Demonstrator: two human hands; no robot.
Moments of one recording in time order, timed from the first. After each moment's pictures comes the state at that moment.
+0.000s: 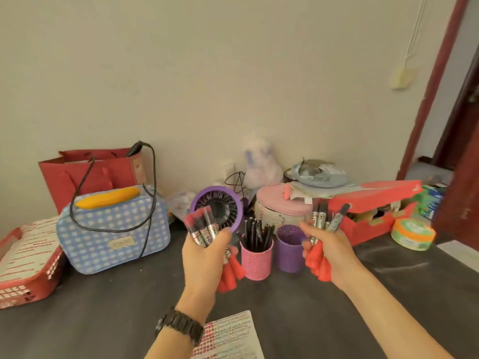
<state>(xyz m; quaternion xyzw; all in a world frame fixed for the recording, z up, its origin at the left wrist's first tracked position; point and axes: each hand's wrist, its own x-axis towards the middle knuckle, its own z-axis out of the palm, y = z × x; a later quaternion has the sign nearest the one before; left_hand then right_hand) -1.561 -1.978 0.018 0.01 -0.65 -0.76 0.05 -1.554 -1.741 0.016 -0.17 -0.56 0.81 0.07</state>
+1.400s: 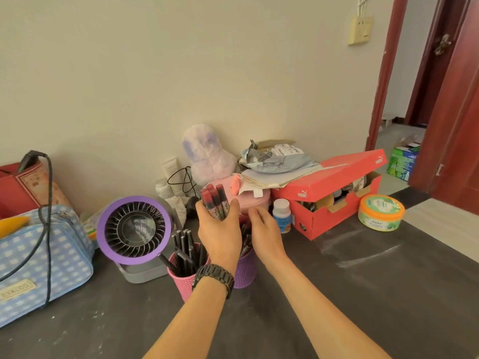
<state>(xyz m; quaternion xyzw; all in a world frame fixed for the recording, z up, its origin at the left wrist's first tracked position) -1.669 -1.775 -0.015 0.01 -0.71 -0.66 0.23 -1.662 -1.693 -0.048 -0.11 -0.70 0.68 0.18</state>
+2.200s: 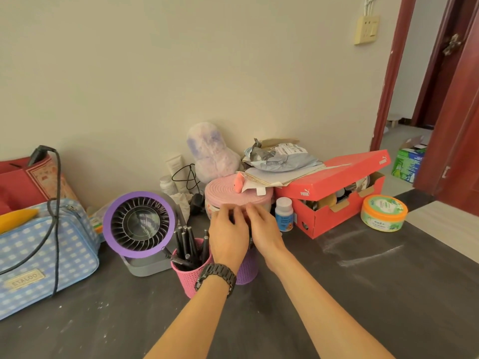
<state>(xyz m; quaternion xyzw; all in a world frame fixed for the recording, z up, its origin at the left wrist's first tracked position) -1.668 -1.778 -0.026 -0.03 -0.83 -0.53 0.17 -1.665 -1.697 -0.045 -0.11 -0.70 0.70 0.12</state>
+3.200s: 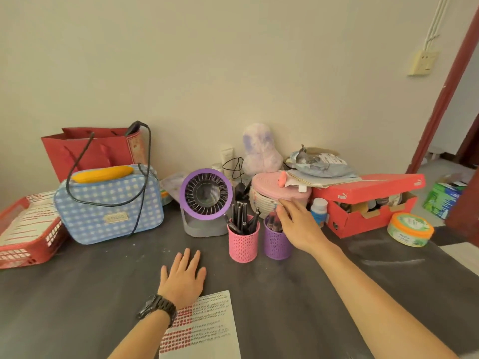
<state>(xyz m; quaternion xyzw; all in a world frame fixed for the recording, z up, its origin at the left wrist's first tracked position) -1.590 -2.014 -0.117 -0.01 -0.98 -0.15 -0.08 -1.613 -1.716 -0.016 0.00 -0.95 0.29 0.08</state>
